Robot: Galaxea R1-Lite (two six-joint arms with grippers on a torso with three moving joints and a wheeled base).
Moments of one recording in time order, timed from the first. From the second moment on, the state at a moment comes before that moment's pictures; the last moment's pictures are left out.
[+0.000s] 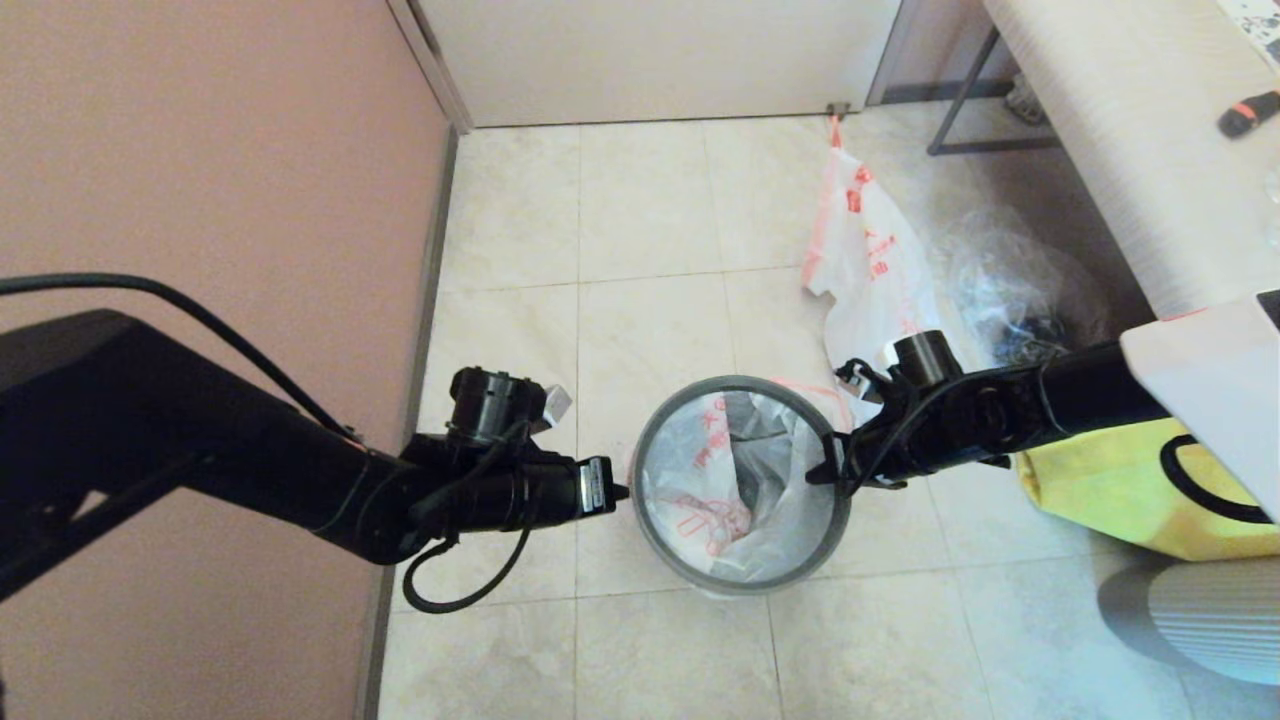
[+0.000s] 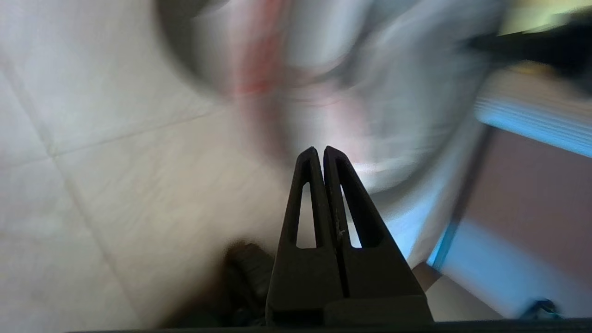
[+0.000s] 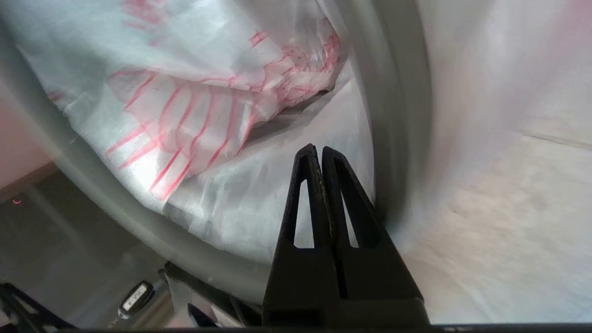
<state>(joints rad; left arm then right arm) -0.45 1.98 -0.95 -0.41 -0.28 -0.44 0.29 2.22 -1.50 0.12 0.38 0.23</state>
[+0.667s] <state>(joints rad) -0.48 1.26 -0.65 -0.10 0.01 -0.33 0.34 1.55 -1.09 0.27 0.06 0.16</state>
